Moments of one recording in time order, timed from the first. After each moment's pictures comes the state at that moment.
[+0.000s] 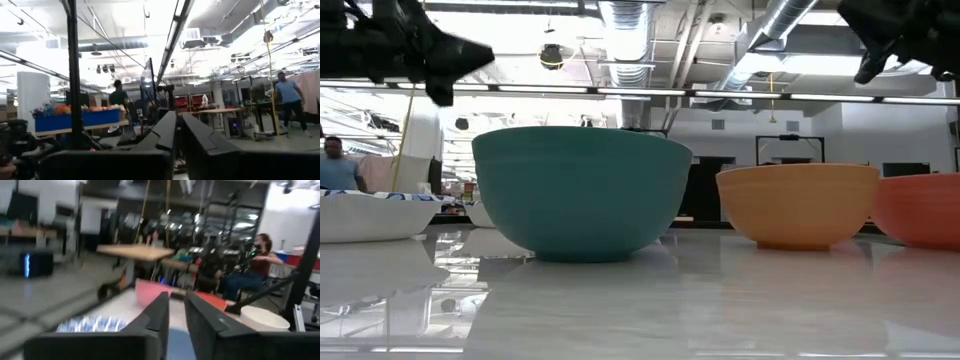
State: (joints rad) left arm 0.13 0.02 0.07 0.25 -0.14 -0.11; right arm 0.01 0.05 0.03 0.52 0.10 0.08
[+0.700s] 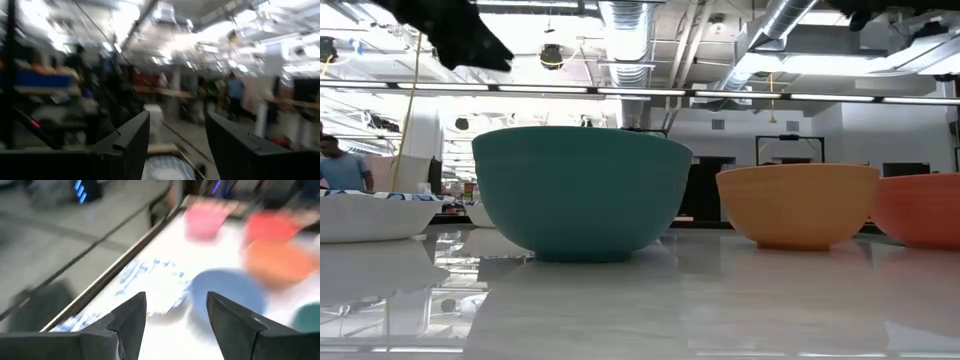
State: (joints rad) left arm 0.14 0.61 0.69 -0.42 -0.37 -0.07; right arm 0.01 0.38 0.44 0.25 0.30 -0.18
